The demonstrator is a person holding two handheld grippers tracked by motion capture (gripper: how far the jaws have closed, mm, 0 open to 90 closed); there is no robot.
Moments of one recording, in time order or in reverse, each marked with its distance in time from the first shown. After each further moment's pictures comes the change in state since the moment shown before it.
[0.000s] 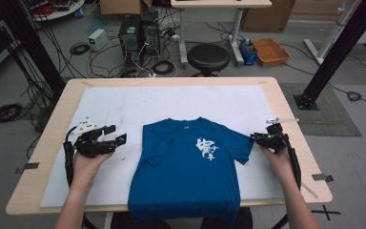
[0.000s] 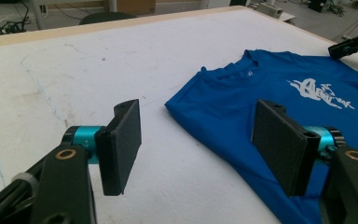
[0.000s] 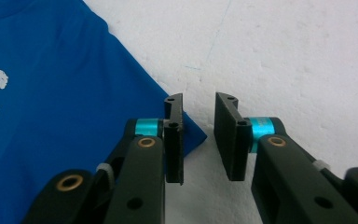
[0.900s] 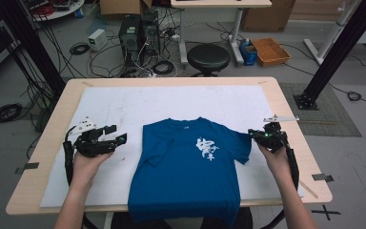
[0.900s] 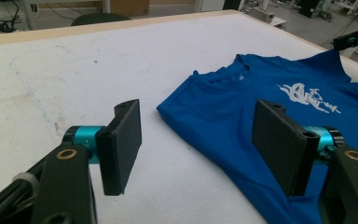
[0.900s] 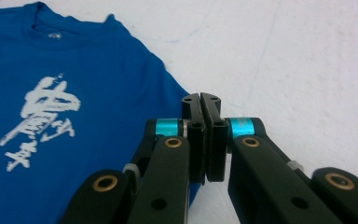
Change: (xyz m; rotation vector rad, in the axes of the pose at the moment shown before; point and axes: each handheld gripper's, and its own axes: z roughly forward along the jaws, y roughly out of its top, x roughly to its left) left arm -0.001 0.002 -0.001 -0.012 -0.029 -0.023; right arm 0.038 0.015 -0.026 -0.087 0.009 -0.063
